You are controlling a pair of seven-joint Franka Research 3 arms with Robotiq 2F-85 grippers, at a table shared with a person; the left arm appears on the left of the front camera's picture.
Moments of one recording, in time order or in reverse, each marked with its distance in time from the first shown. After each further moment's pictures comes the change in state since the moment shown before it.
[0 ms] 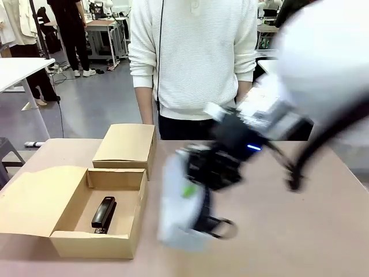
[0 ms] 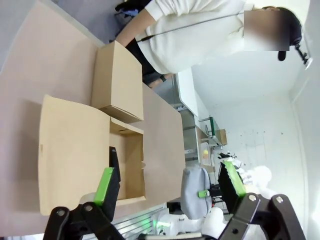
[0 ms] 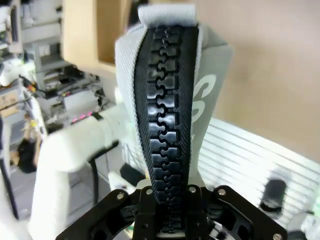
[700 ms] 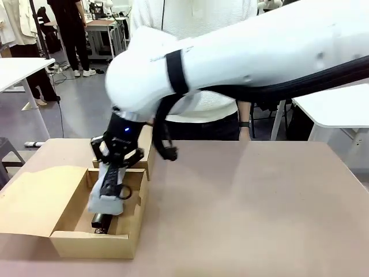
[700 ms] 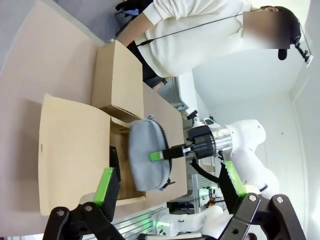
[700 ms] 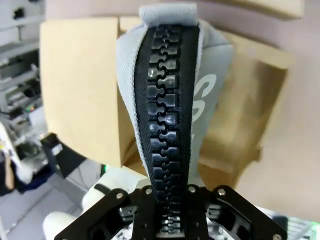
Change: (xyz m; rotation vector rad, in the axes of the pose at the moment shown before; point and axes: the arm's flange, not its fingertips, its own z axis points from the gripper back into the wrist) left arm 0.000 0.000 0.000 0.000 0.001 -0.001; right arm 0.167 0.137 -0.173 -0.231 0.091 0.009
